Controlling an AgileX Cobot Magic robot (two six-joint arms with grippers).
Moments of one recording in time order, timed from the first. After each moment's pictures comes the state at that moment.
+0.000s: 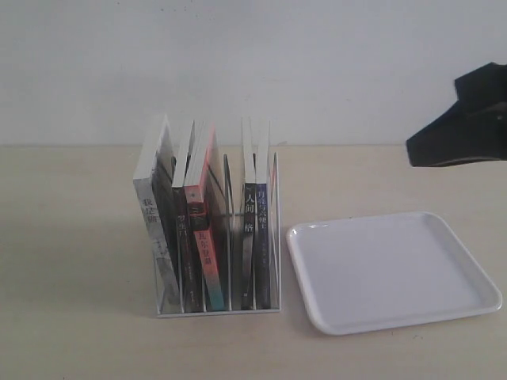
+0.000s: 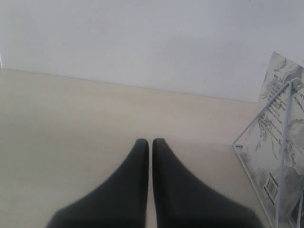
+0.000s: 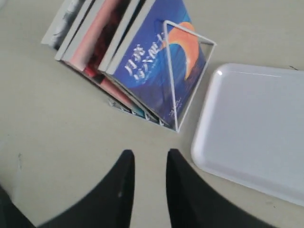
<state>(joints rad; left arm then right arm) 0.05 0.00 0.00 -0.05 0.21 -0.09 0.17 1.09 -1.02 0.69 1.00 -0.47</state>
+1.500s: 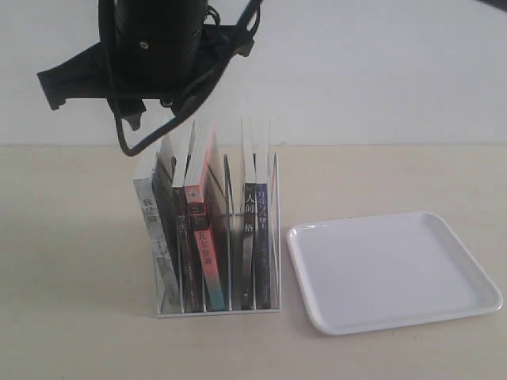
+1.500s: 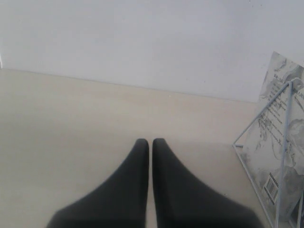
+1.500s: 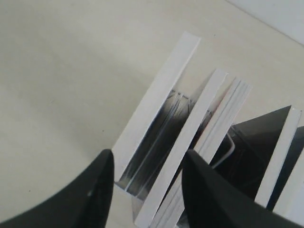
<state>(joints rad) 0.05 0.00 0.00 -0.05 0.21 -0.09 0.98 1.98 -2.10 -0.28 1.18 0.38</state>
